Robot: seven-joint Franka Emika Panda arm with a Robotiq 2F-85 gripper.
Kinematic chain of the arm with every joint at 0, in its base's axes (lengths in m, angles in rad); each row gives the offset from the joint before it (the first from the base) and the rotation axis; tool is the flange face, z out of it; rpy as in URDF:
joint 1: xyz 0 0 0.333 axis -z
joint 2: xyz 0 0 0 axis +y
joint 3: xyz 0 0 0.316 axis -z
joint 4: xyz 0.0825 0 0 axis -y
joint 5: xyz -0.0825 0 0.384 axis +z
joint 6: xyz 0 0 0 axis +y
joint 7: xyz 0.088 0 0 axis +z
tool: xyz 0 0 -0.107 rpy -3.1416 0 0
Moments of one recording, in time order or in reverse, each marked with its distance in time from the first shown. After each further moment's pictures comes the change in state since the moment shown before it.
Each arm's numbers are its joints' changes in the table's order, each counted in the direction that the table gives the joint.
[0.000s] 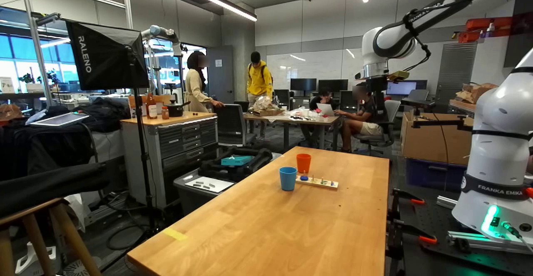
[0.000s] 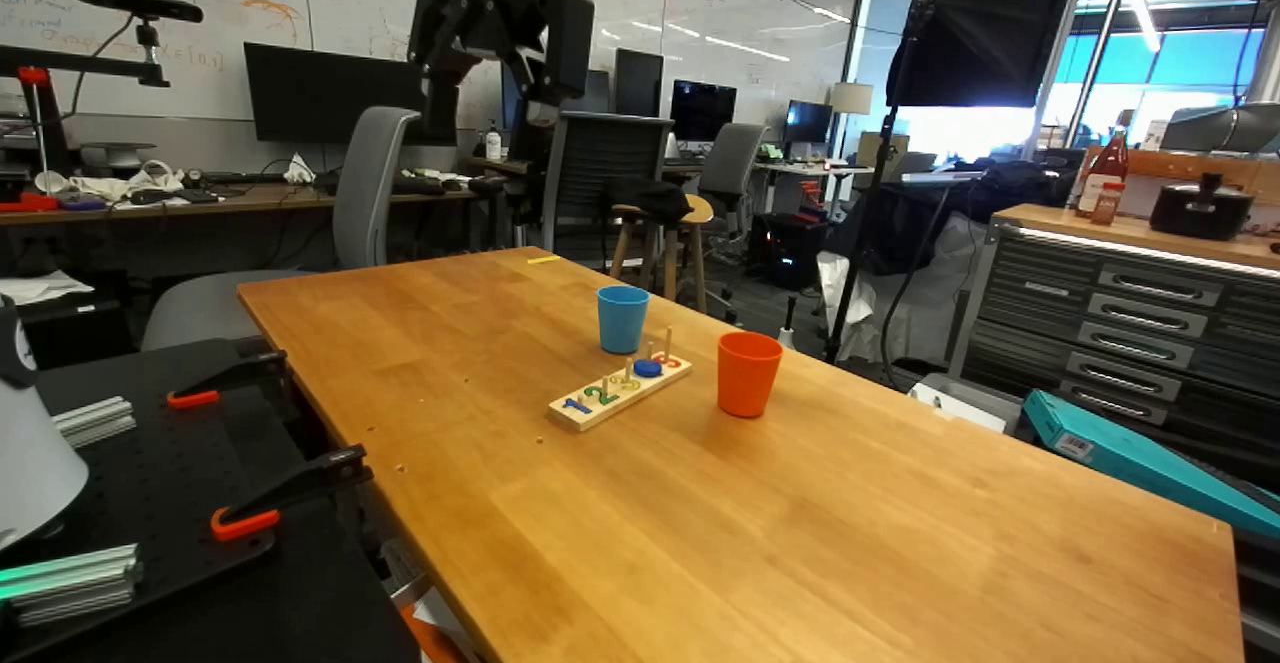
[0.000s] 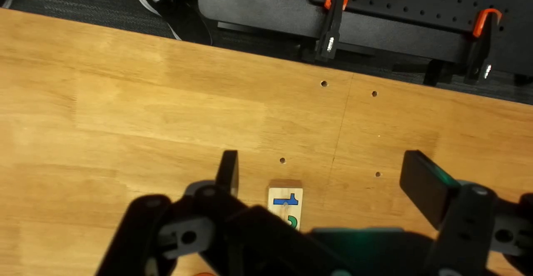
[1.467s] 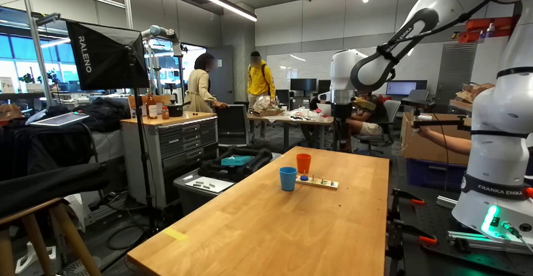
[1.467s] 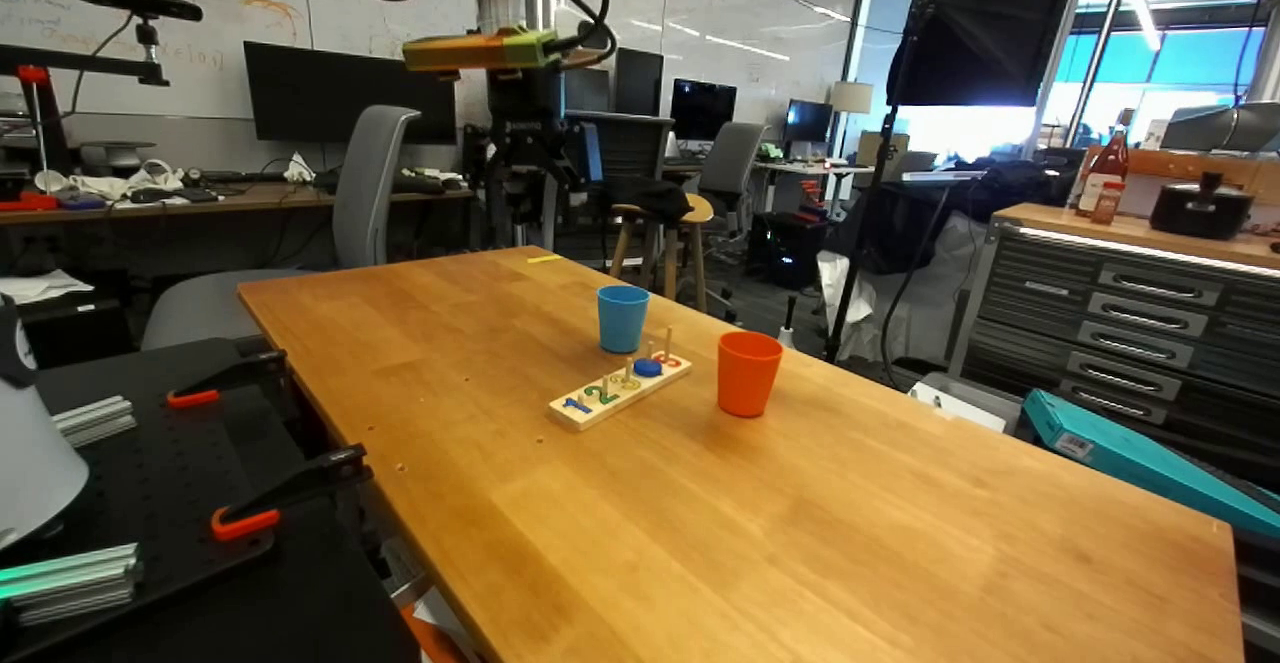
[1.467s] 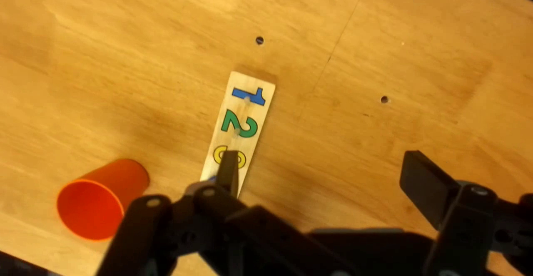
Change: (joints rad) arm -0.131 0.321 -0.254 -0.028 0.000 -0.497 -0.156
